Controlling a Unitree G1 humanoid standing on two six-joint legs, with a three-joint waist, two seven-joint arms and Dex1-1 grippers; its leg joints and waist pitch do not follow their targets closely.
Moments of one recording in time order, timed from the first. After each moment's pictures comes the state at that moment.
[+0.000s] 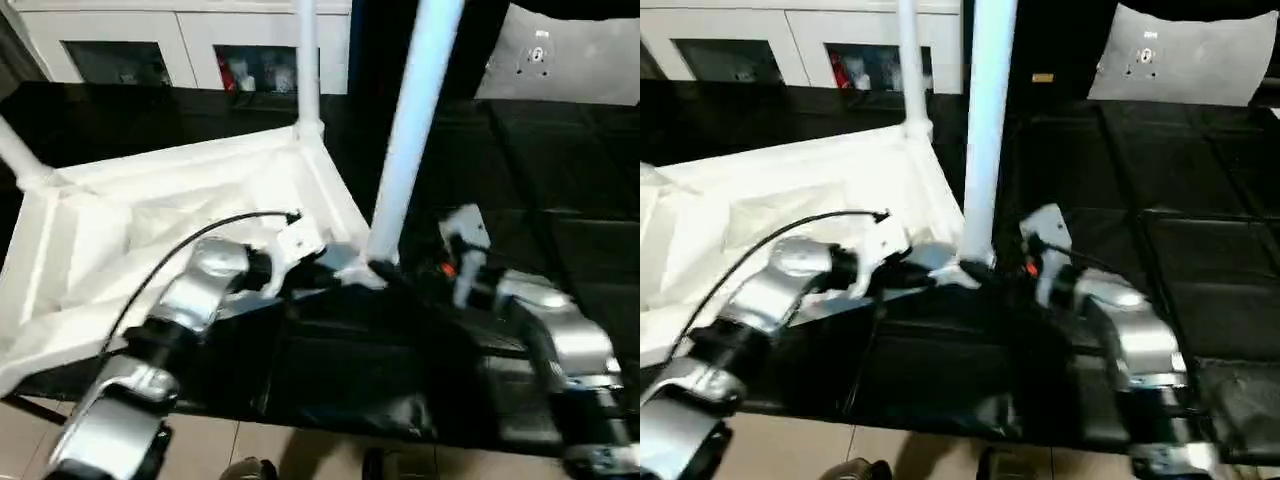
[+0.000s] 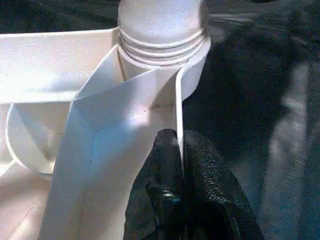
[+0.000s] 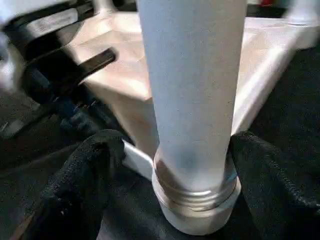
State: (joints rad) left arm -0.64 0.29 -0.28 0.55 0.04 0.14 -1.11; right arm -0.35 -0.38 0.02 0.16 0.24 0.34 0.98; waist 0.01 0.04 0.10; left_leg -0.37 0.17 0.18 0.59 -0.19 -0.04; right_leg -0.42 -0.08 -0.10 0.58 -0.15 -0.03
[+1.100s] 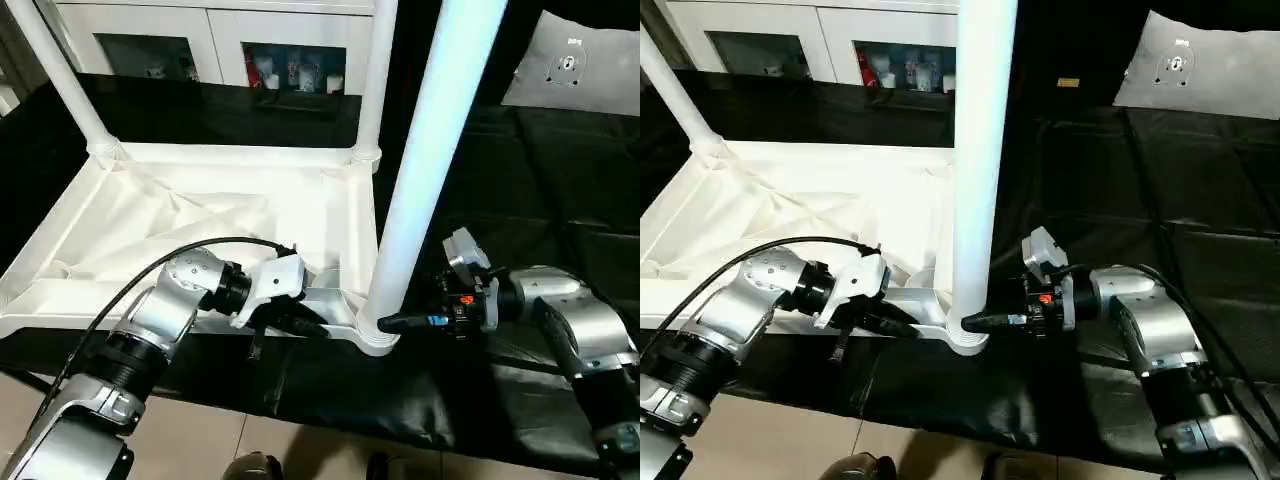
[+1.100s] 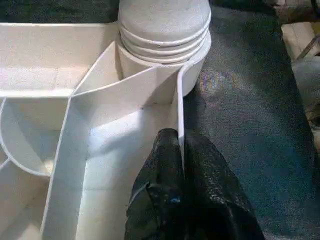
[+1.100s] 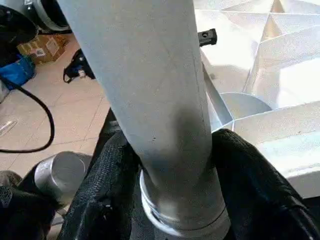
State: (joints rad) left arm -0.56 0.41 -0.35 0.43 -0.03 0.07 -1.40; right arm -0.40 -0.49 0.14 0.25 0.32 0.34 1.42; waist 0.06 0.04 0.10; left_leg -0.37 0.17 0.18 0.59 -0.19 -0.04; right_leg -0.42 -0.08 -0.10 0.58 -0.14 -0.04
